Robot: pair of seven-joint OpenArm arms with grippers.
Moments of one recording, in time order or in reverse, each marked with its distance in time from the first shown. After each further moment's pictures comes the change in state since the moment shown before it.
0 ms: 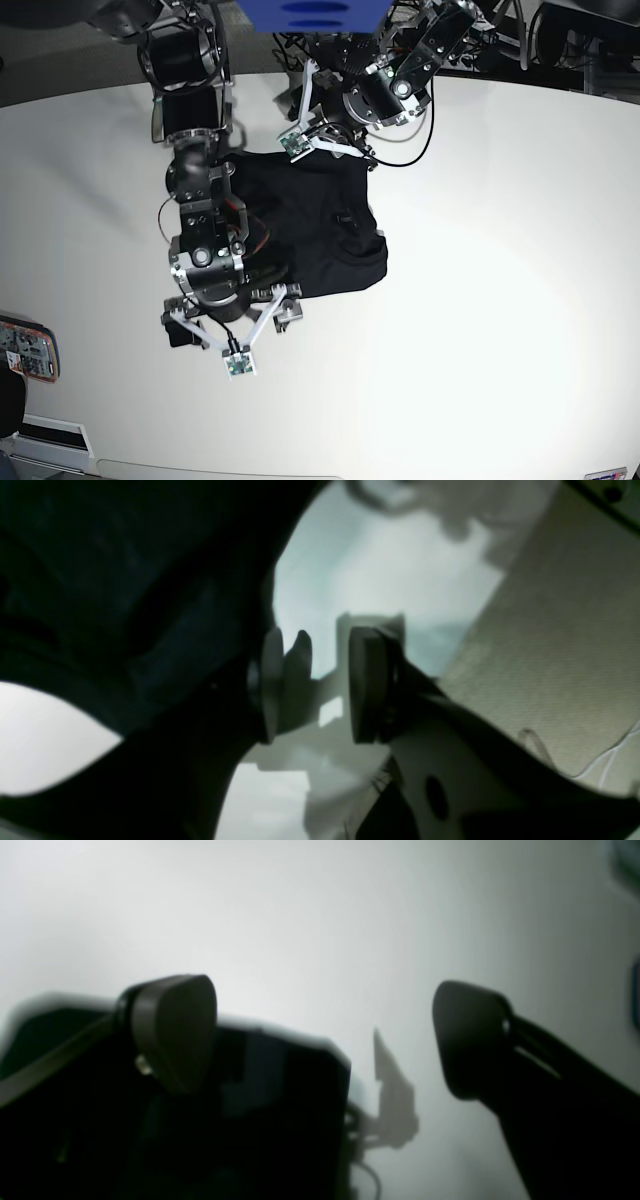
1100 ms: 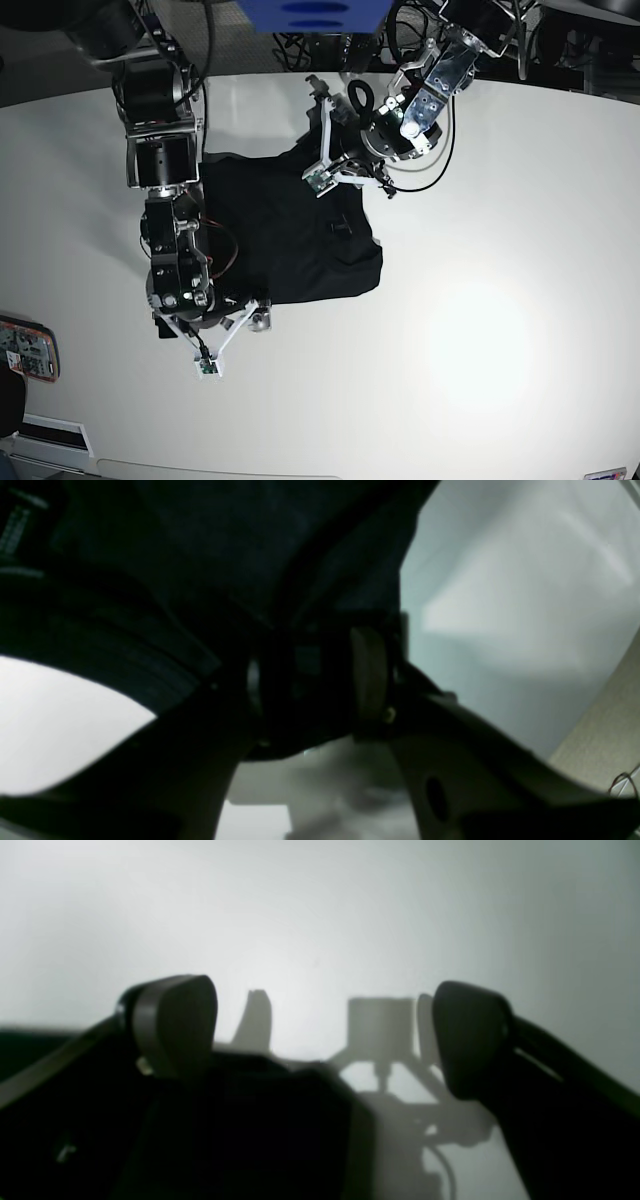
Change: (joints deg) left arm -5.3 0.1 -5.0 -12.0 -0.4 -0.3 -8.9; right arm 9.2 6.5 4.7 -25.9 15.4 0.4 8.7
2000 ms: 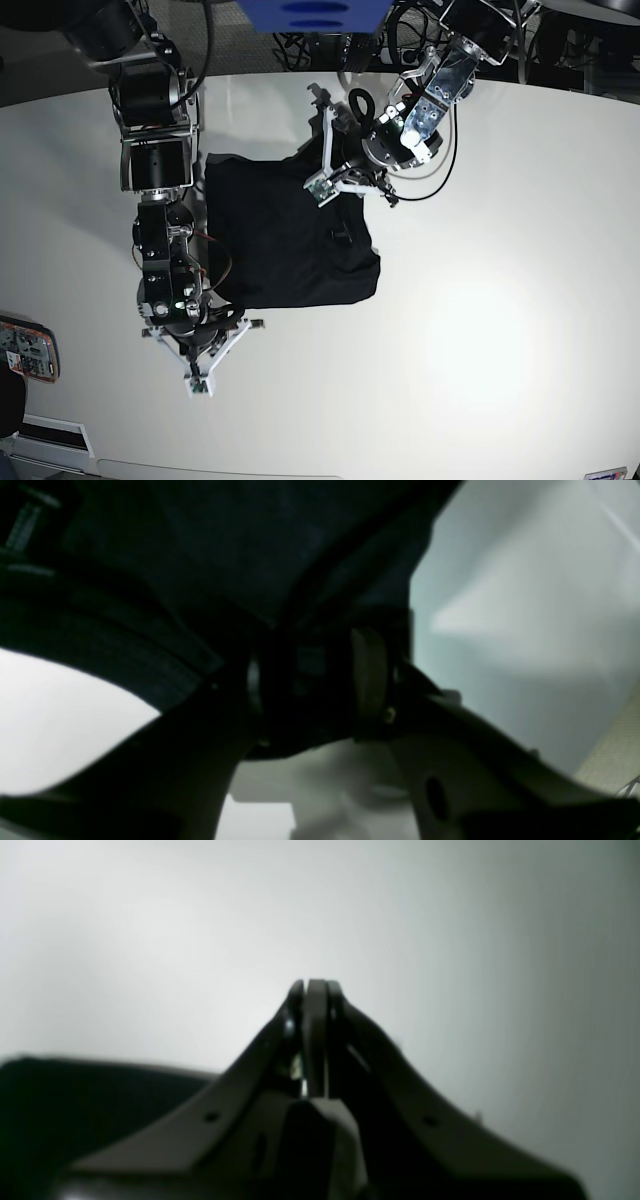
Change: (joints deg) left arm -2.3 -0.1 0.0 -1.2 0.0 1.0 0.2; right arm 1.0 0.3 0.1 2.8 -0.4 -0.7 1.2
